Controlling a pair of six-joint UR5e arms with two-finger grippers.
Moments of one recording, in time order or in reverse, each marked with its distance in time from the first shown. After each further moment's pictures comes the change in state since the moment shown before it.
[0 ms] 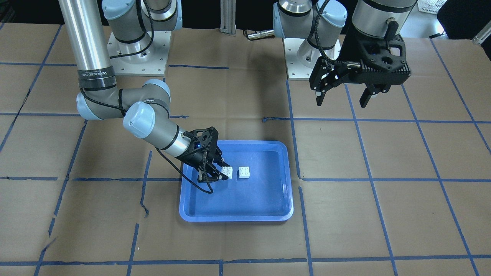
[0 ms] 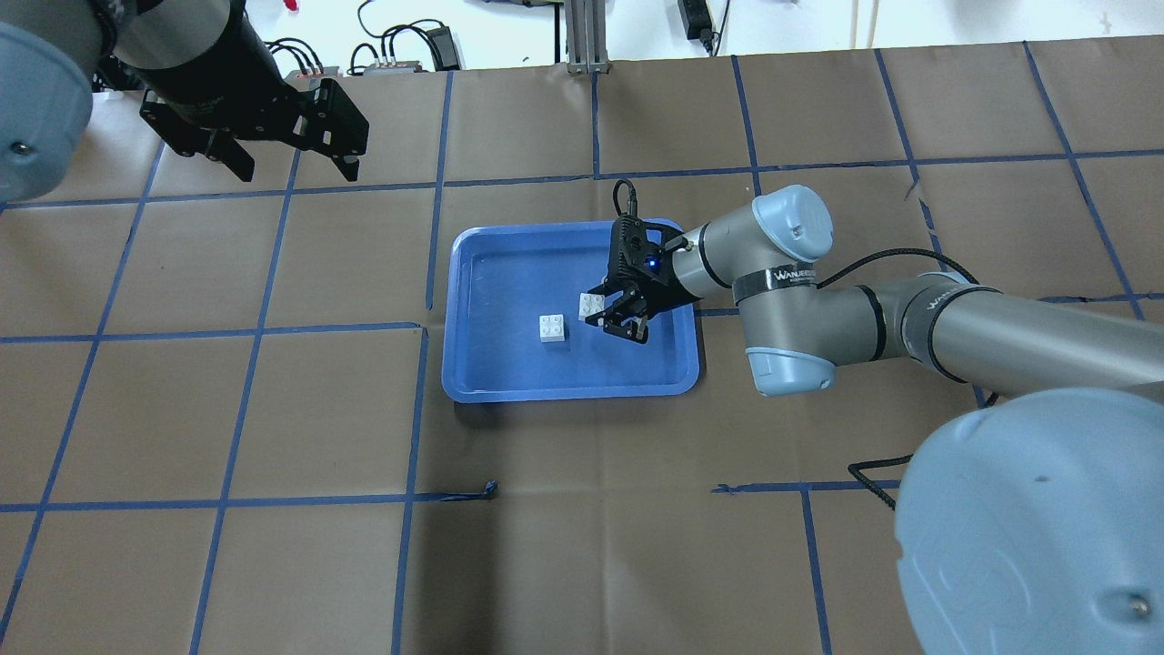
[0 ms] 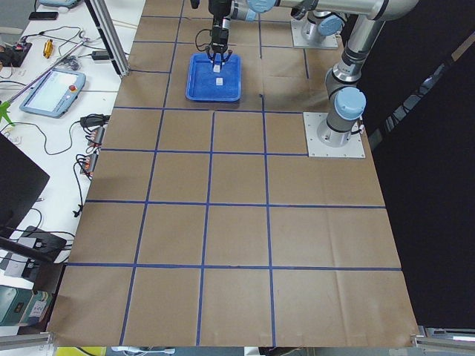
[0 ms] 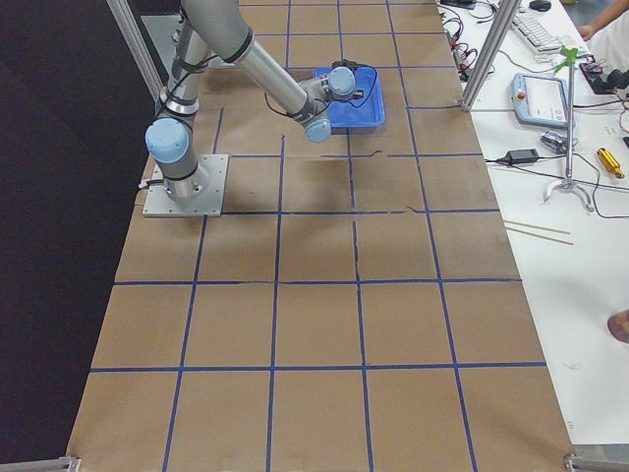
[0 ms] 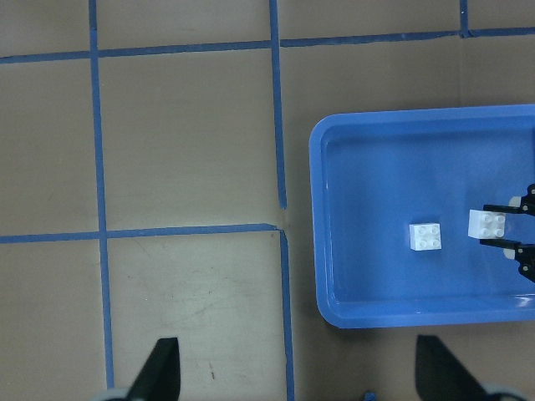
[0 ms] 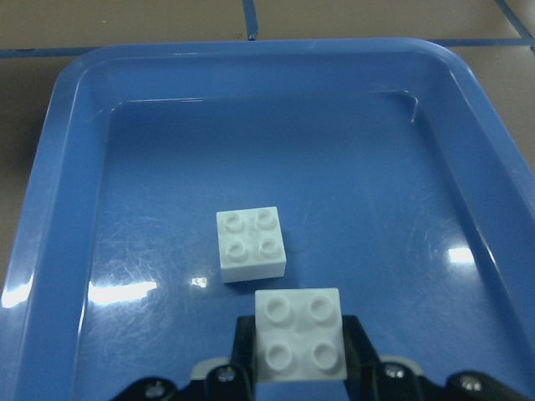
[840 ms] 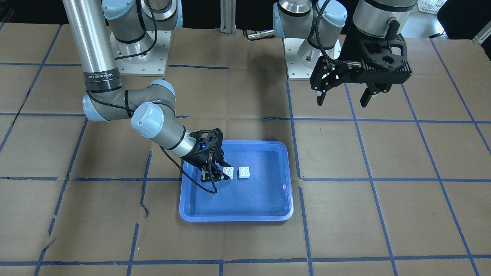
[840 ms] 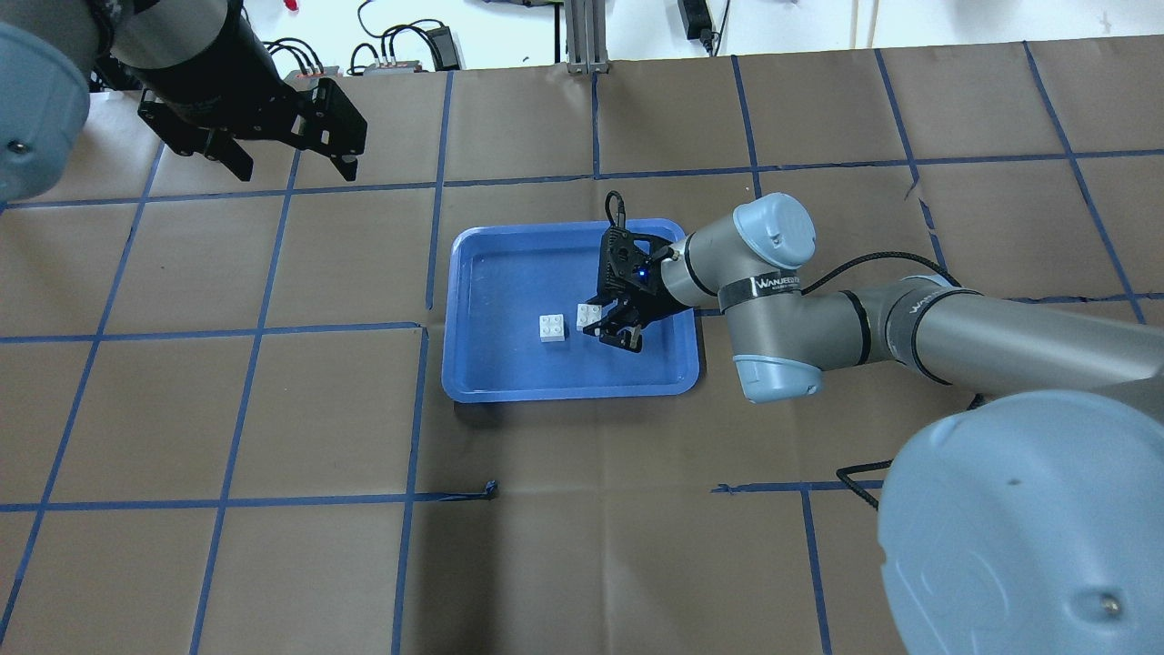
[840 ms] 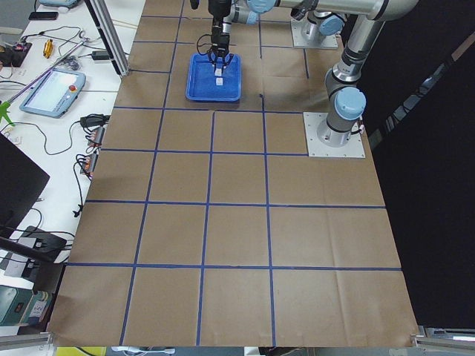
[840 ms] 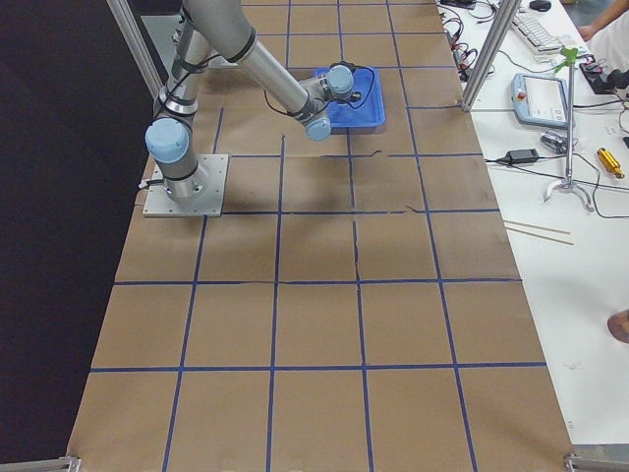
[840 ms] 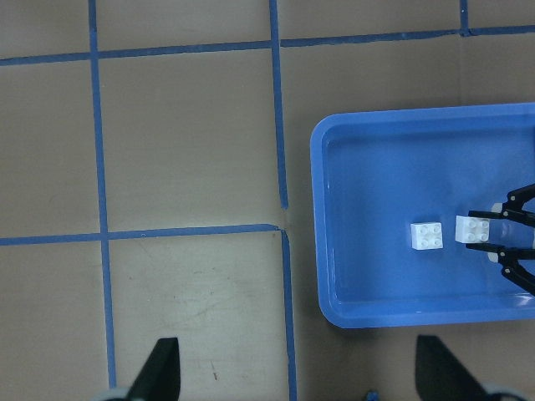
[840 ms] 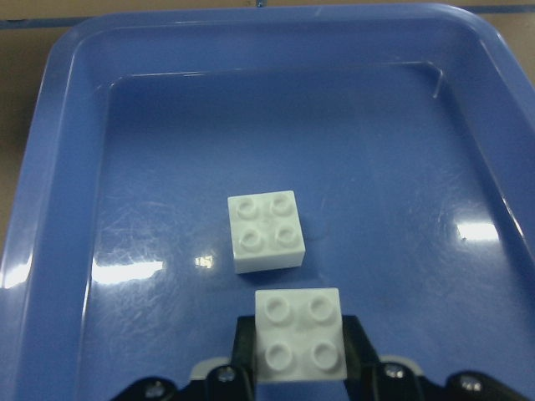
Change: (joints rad) left arm 0.002 0.000 0.000 0.000 -0.002 0.002; right arm 0.028 0.008 -0.004 -0.001 -0.060 0.029
